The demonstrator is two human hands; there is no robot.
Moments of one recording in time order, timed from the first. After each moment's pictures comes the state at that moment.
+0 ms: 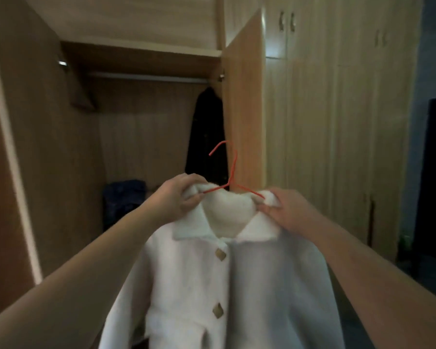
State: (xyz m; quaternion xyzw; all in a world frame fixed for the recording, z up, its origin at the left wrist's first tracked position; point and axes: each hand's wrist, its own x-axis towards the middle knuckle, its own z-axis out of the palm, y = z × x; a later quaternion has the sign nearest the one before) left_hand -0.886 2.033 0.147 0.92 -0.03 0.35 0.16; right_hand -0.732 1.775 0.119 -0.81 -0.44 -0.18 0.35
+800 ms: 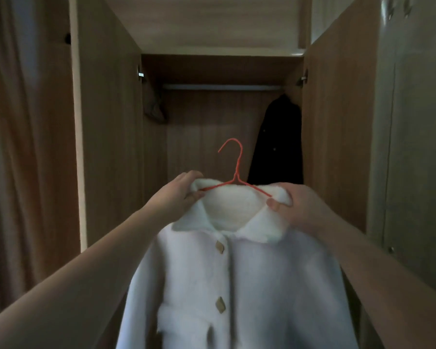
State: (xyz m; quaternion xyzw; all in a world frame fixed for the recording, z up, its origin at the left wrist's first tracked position) left_hand -0.853 2.250 0.166 0.90 0.14 0.40 0.05; right_hand -0.656 2.001 0.159 -0.67 -0.59 -0.18 0.41
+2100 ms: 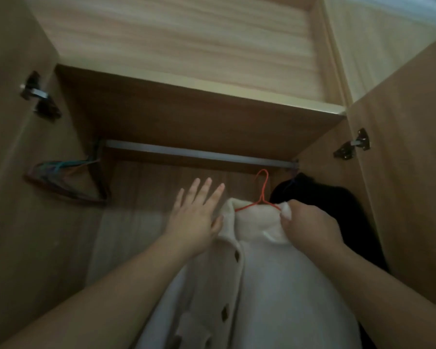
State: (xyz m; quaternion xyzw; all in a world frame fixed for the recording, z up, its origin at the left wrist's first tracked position) left_hand -0.436 2.607 0.378 0.81 0.14 0.53 -0.20; right_hand -0.287 2.400 0.379 -0.78 -0.29 -0.47 0.28
